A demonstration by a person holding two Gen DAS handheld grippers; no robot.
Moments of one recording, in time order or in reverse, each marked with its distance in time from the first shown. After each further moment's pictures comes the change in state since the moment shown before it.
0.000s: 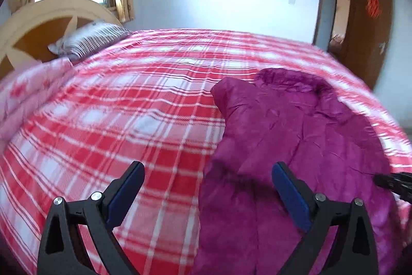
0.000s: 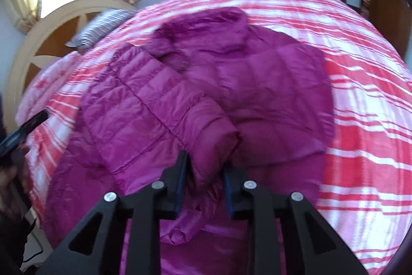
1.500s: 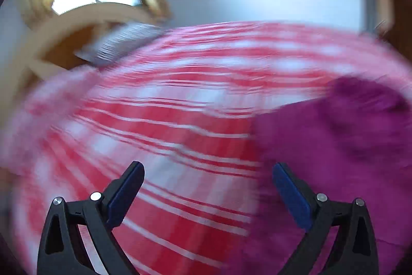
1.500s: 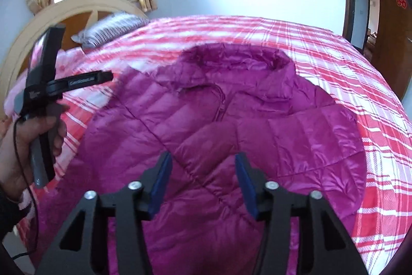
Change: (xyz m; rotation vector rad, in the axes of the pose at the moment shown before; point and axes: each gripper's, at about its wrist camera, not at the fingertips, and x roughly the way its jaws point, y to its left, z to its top) left arm 0.129 0.005 0.053 0.007 0.036 0.409; right arm 0.041 0.062 0.022 -0.156 -0.091 -0.130
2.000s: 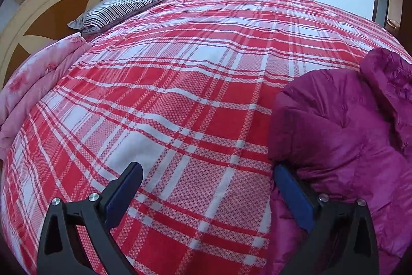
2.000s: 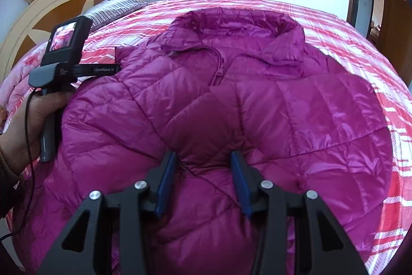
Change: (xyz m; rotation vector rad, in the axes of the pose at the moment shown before) left arm 0.062 0.000 -0.014 -0.055 0.170 -0.139; right arm 0.035 -0.008 -0.023 0.014 0.060 0.020
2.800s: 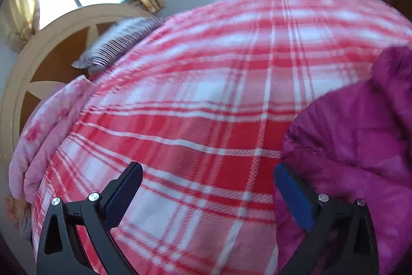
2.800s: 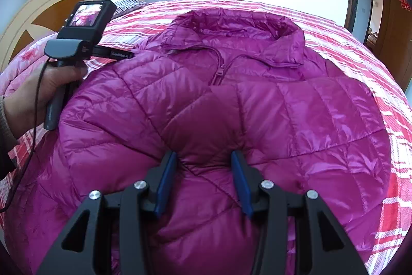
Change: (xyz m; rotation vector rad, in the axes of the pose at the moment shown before) left arm -0.014 -0.018 0.034 0.159 -0.105 0.126; right arm 0.000 0.004 -0.002 -0.014 -0.018 -0.023
